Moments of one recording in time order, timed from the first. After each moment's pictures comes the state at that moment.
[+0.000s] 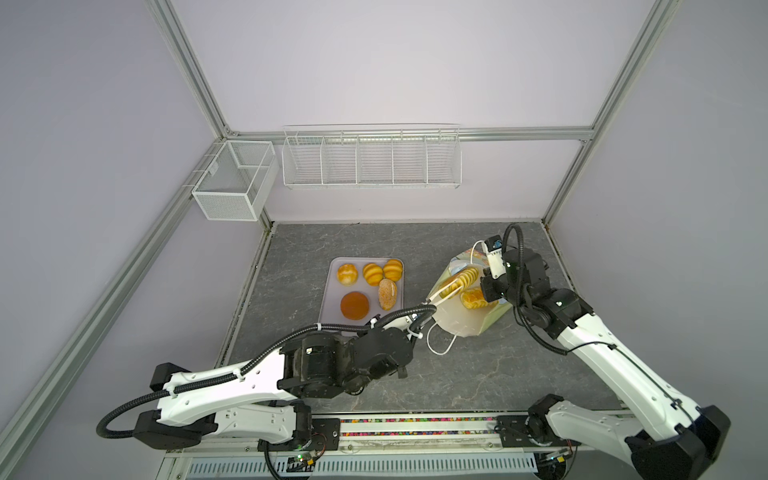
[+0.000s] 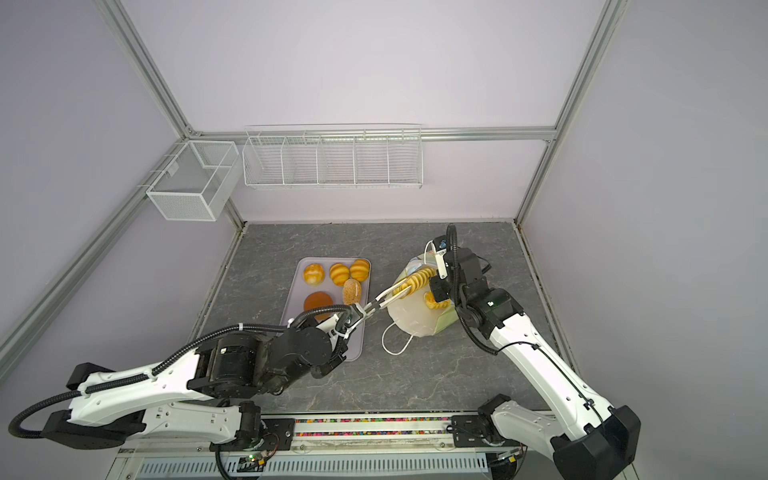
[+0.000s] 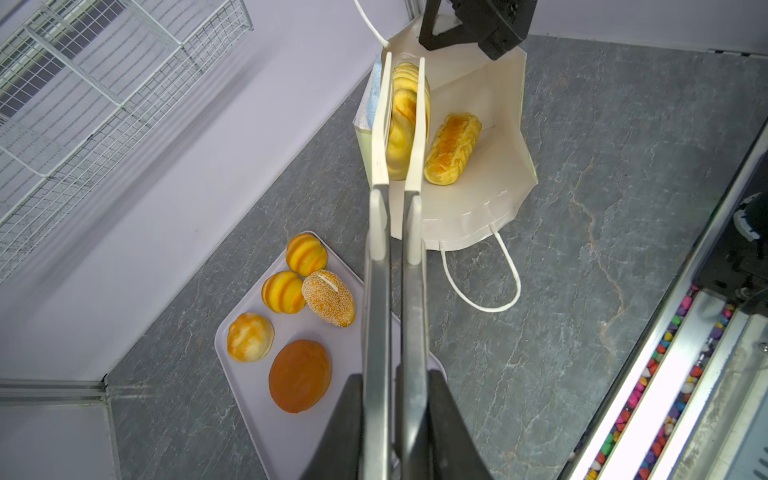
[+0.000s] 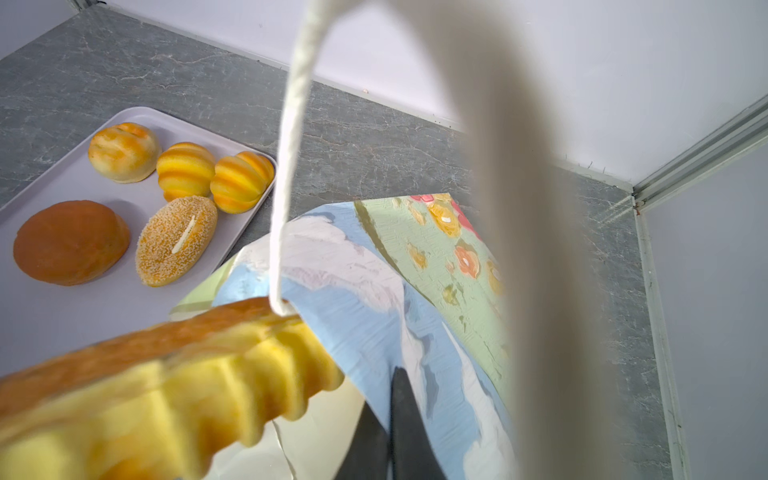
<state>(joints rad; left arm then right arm) -1.47 1.08 1.27 -0.90 -0.65 -0.09 0.51 1.11 1.08 -0.59 0.23 0.02</state>
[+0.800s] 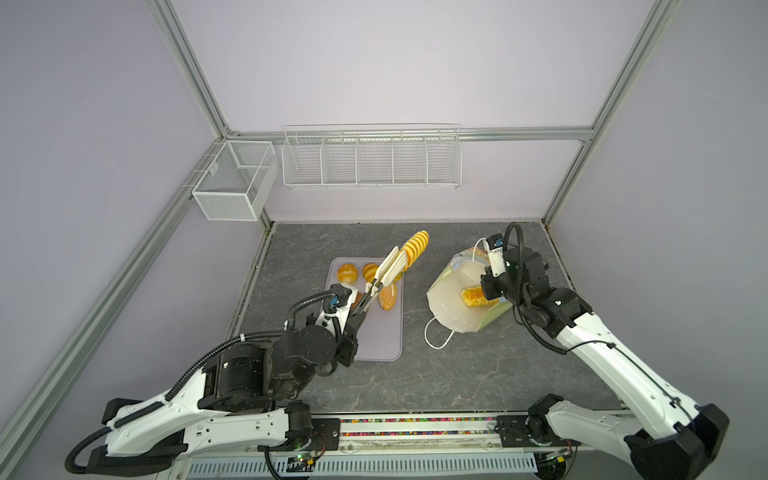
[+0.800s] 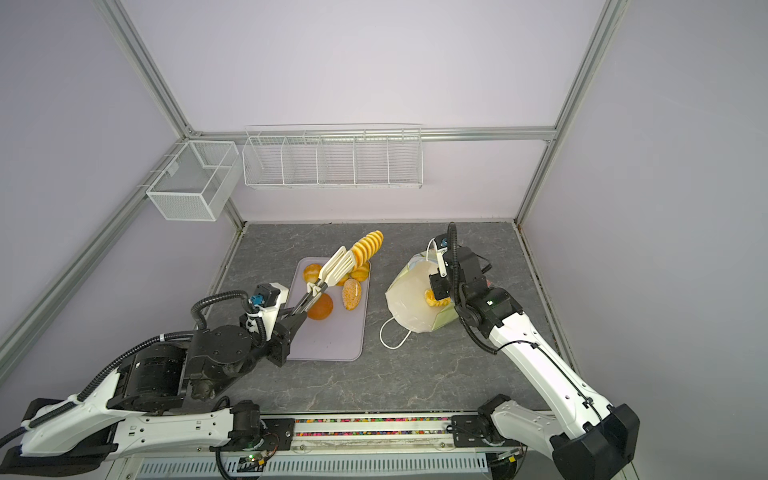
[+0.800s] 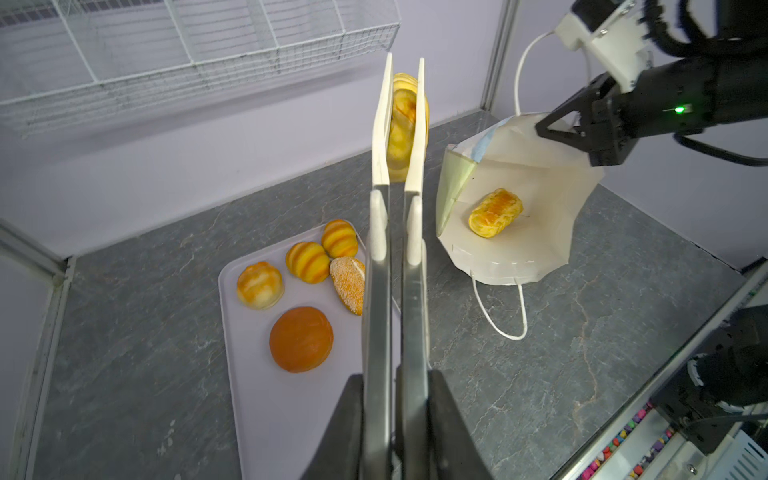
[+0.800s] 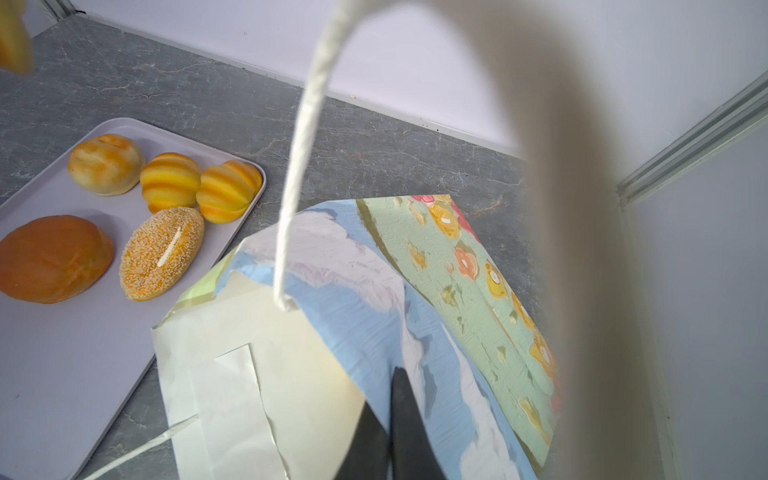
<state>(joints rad) -1.33 0.78 1.17 -0.97 -0.68 -0.40 0.51 1.11 1.08 -0.58 0.26 0.03</state>
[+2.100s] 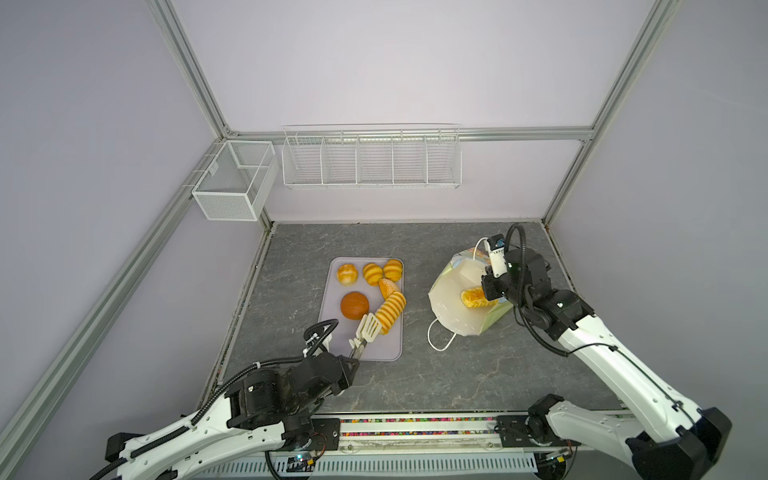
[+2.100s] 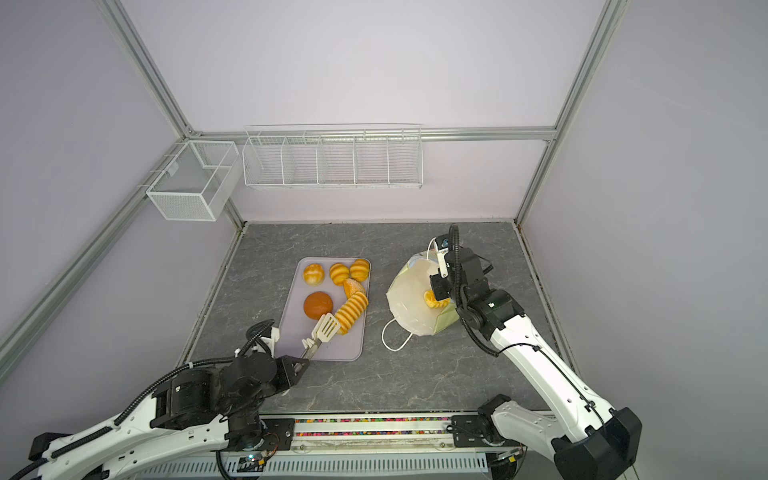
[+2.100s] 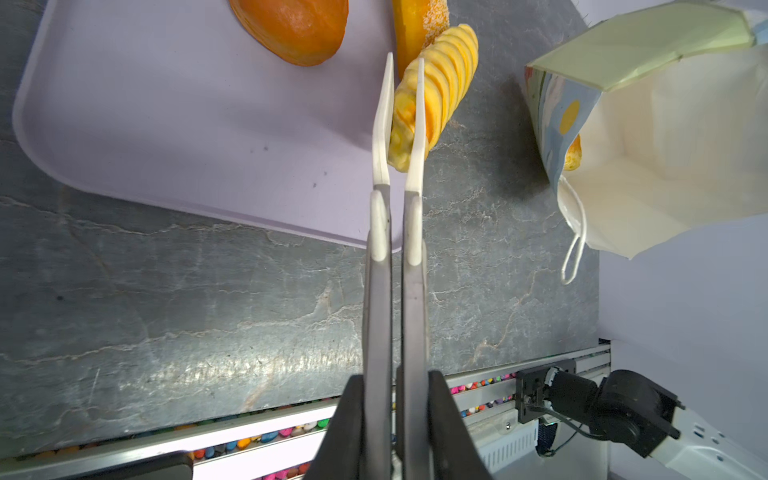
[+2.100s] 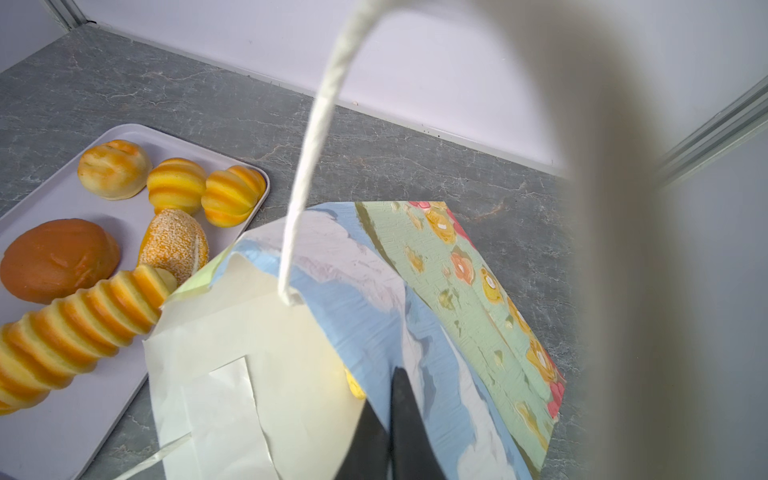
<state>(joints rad) -1.22 0.48 0.67 -1.00 -0.31 -1.34 0.51 1.10 1.07 -0.56 0.25 0.02</state>
